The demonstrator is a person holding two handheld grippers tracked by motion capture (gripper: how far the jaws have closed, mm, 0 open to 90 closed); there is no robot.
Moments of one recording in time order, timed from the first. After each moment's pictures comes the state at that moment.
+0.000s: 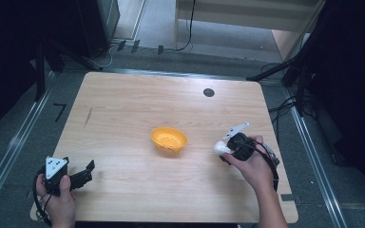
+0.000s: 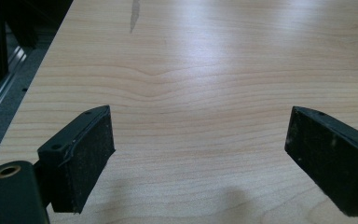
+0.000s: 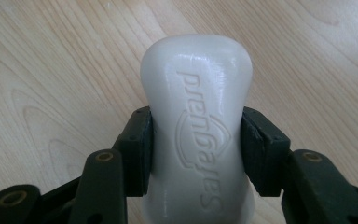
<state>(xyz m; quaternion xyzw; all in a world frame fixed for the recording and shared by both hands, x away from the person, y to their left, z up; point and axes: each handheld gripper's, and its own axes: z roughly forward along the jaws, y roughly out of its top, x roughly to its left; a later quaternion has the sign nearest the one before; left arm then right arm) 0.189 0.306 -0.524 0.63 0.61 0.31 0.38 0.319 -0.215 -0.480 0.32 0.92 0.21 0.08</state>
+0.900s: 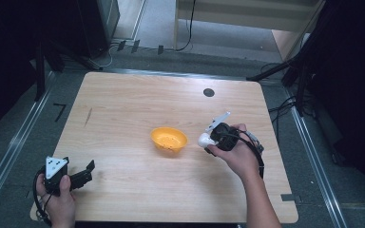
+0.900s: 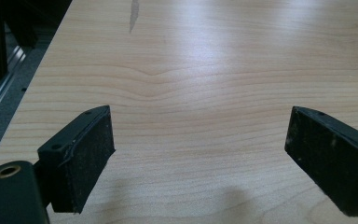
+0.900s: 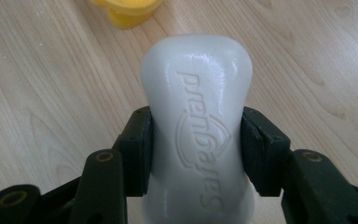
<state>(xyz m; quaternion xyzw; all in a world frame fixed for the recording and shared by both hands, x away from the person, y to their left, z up) 0.189 0.306 -0.524 0.63 0.61 0.31 0.38 0.338 -0.164 -0.457 0.26 0.94 0.22 0.08</state>
